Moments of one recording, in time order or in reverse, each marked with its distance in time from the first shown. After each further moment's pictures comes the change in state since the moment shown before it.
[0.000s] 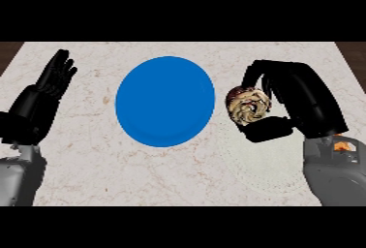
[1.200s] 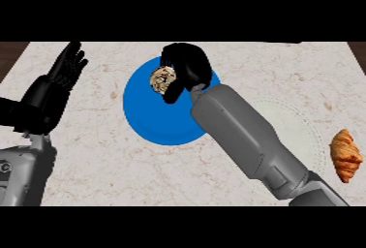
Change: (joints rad) left arm -0.077 -0.038 -0.002 0.044 -0.027 -0.031 -0.004; right arm -0.561 0.273 0.232 1.038 -0.093 -0.449 -0.050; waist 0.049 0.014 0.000
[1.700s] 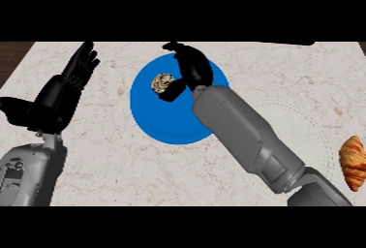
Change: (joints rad) left arm -0.016 -0.034 -0.036 0.005 -0.023 0.002 -0.010; right arm -0.044 0.002 0.043 0.175 -0.282 -0.130 -0.108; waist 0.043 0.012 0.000
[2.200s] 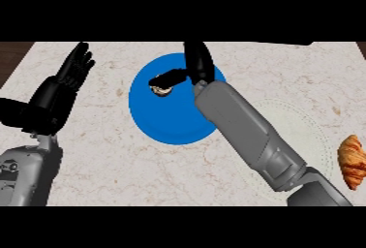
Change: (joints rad) left arm 0.014 0.010 0.019 -0.005 0.007 -0.010 0.001; right arm -0.006 0.000 -0.073 -0.005 -0.254 -0.170 -0.201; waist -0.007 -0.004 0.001
